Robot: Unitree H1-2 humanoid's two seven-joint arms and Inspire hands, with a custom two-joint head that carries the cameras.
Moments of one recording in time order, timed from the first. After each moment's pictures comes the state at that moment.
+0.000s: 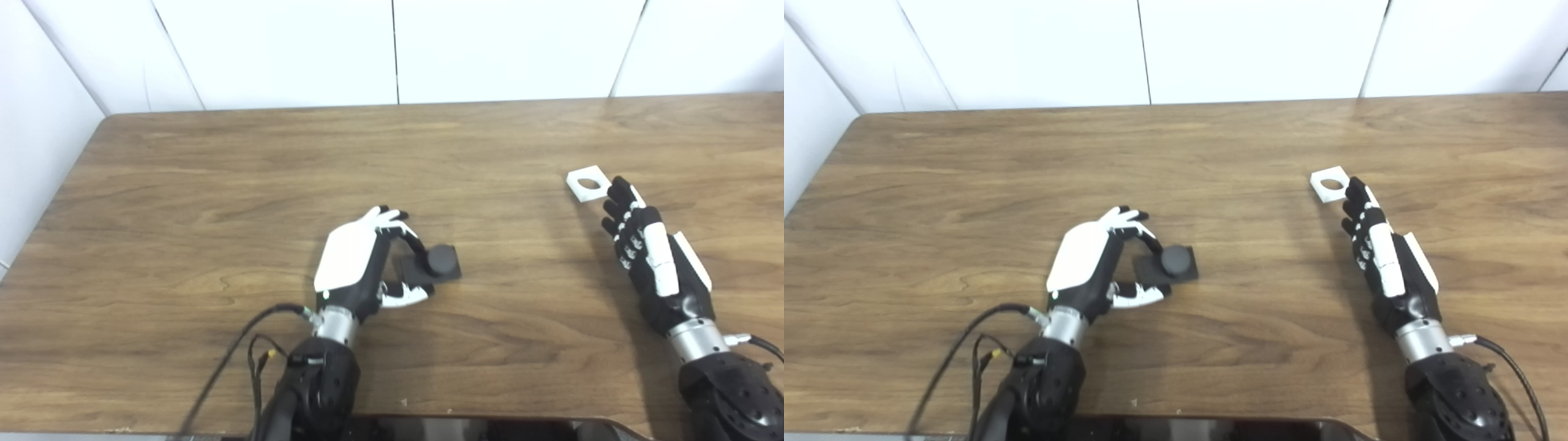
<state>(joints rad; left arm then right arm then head) 0.01 0.09 -0.46 -0.29 0.86 0.33 0.00 0.05 -0.22 -0.09 -0.22 0.17 0.13 0.18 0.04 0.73</state>
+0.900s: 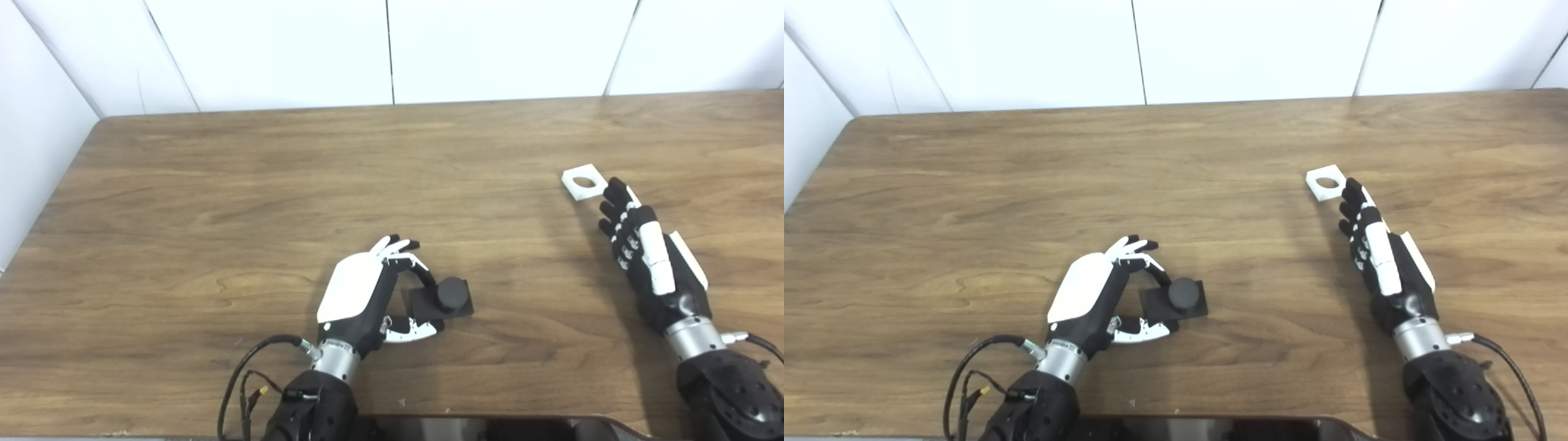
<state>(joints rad) 0.09 0.08 -0.46 -0.37 0.87 0.32 -0.08 0.04 -0.23 -0.08 -0.23 0.08 0.14 0.15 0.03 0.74</state>
